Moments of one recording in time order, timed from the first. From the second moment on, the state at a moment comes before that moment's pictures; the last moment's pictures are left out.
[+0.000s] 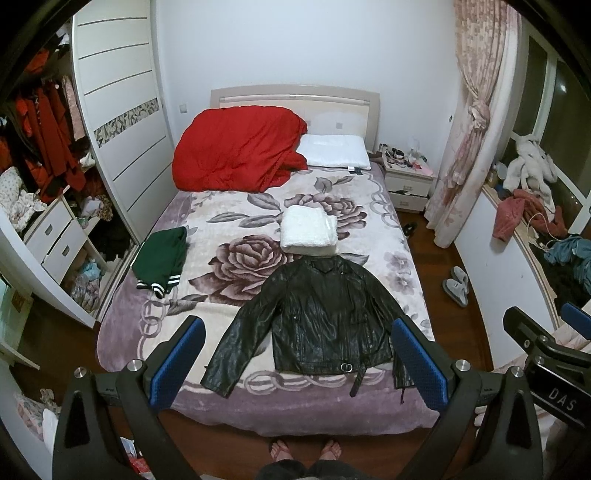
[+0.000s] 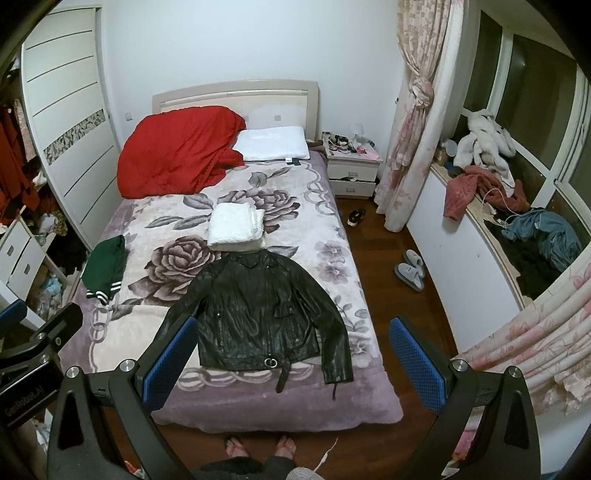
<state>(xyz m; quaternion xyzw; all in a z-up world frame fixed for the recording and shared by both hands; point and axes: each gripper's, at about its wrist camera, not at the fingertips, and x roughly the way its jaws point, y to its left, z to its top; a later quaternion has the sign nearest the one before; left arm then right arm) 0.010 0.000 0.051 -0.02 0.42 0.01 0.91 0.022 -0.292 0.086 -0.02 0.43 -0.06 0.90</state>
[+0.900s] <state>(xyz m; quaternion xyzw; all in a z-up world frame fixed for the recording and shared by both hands) 0.040 0.011 0.041 -0.01 0.40 -0.01 0.92 0.037 -0.279 0.103 -0.02 0.43 -0.07 0.90</state>
